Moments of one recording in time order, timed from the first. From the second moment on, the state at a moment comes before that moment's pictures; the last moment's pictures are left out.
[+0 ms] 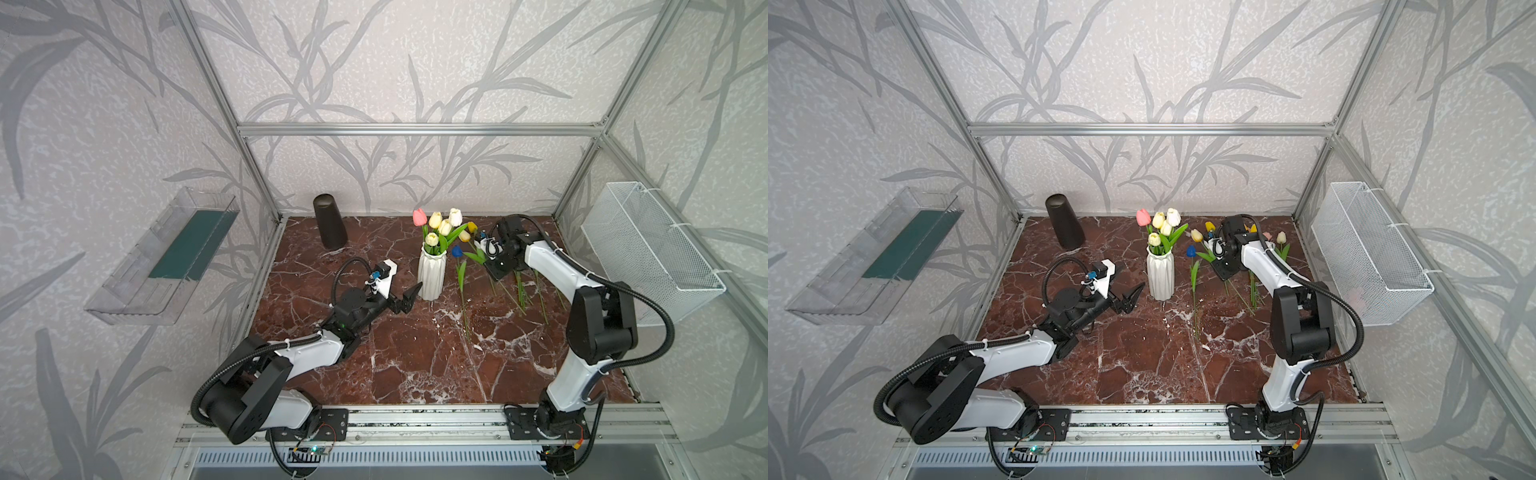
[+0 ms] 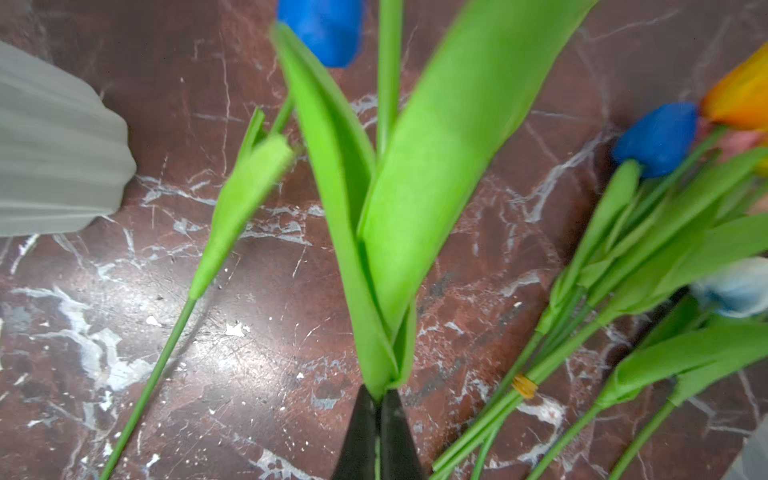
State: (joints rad) left arm -0.59 1.37 0.44 0.96 0.19 -0.10; right arm 0.17 1.78 1.42 -0.81 -0.03 -0.37
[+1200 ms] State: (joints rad) left arm -0.58 1.53 0.89 0.74 0.31 -0.10; right arm 0.32 1.10 0.73 0.88 -0.61 0.45
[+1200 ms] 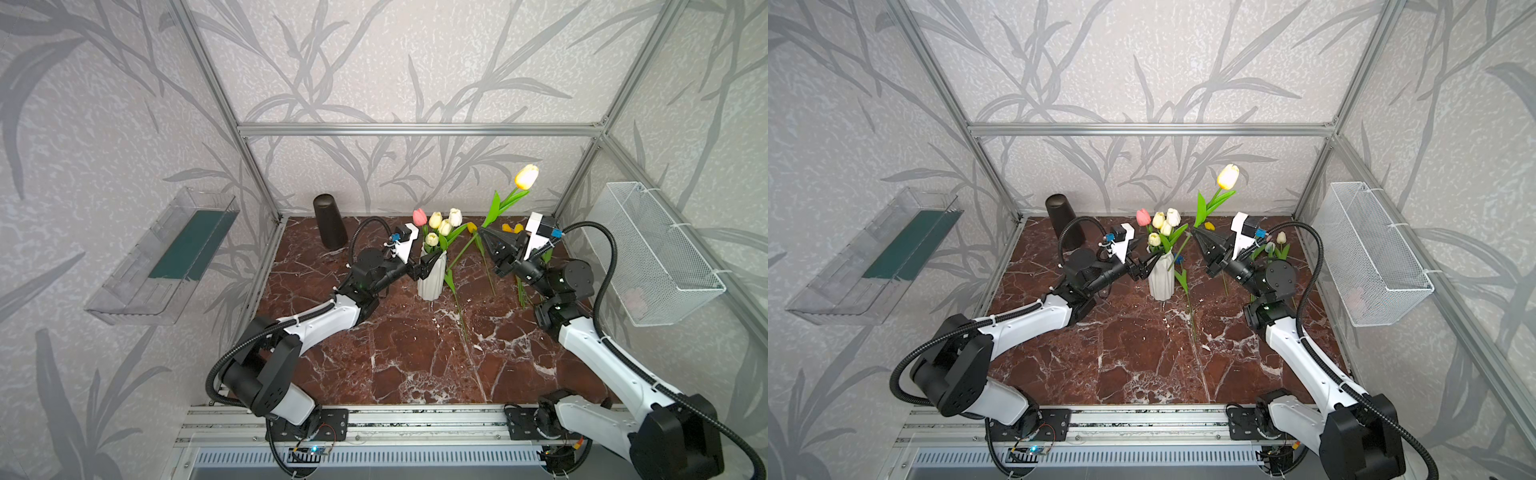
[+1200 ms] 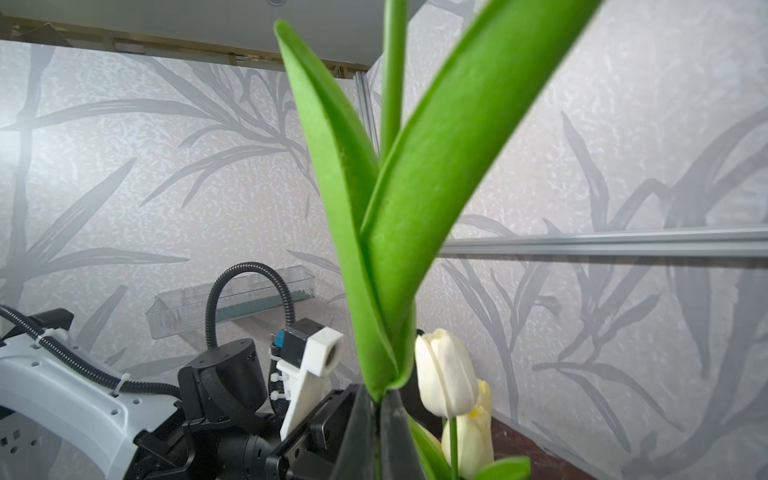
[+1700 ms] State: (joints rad) left arm -0.54 1.57 0.95 0.68 0.29 -0.09; right arm 0.44 1.25 0.76 0.92 -0.44 0.21
